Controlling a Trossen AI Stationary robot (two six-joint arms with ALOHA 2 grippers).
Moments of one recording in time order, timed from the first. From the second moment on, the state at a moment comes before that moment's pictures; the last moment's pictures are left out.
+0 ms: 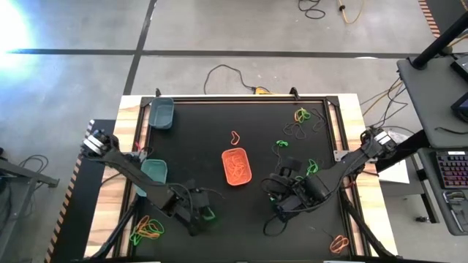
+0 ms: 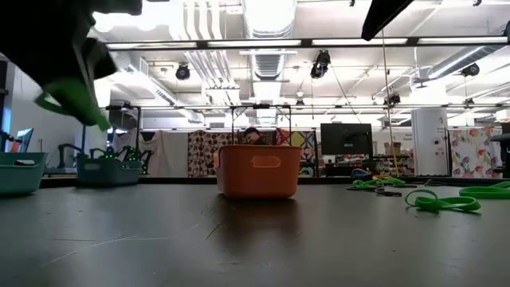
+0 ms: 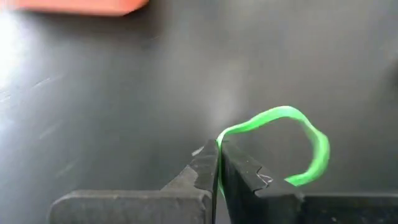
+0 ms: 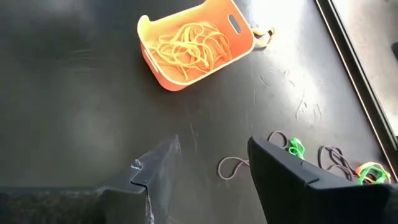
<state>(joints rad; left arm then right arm) -0.63 1.63 1.08 -0.66 -0.34 -0.88 0.55 1.70 1.54 -1.21 0.60 0.76</state>
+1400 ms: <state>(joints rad) -0.39 1.53 0.74 -1.33 0.04 -0.80 0.64 1.68 1.65 -1.05 0.27 0.76</state>
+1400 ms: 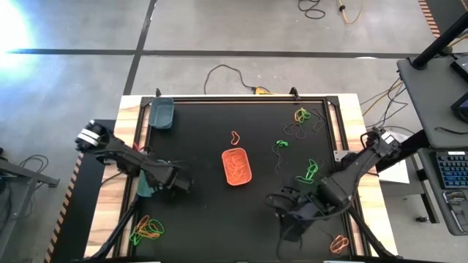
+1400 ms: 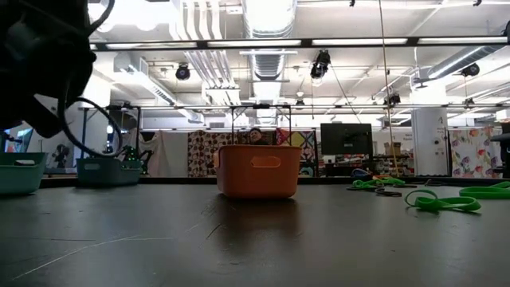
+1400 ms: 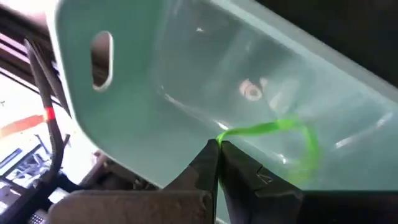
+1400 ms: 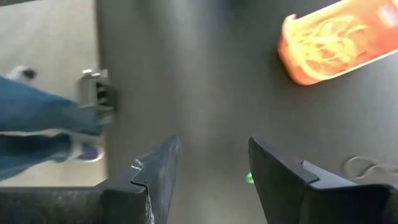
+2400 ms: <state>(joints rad) -0.35 1.50 0.88 -1.24 -0.24 -0.63 0.48 1.87 1.49 -1.04 -0.01 1.03</state>
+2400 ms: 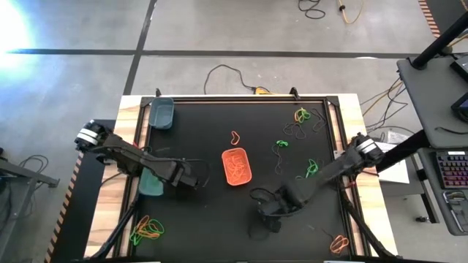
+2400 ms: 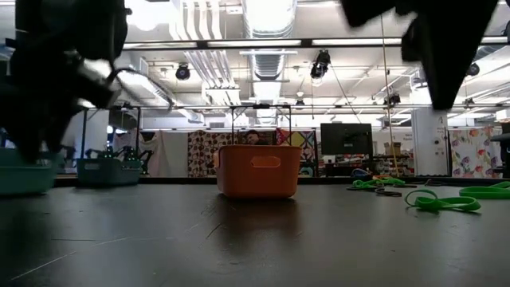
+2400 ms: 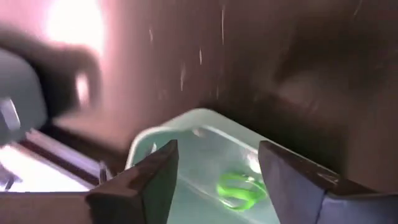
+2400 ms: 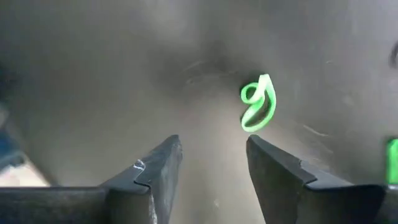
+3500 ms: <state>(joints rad) -0.41 1.07 0.81 -1.34 0.07 -1.17 0.35 1.84 1.44 -0.87 -0.12 0.94</state>
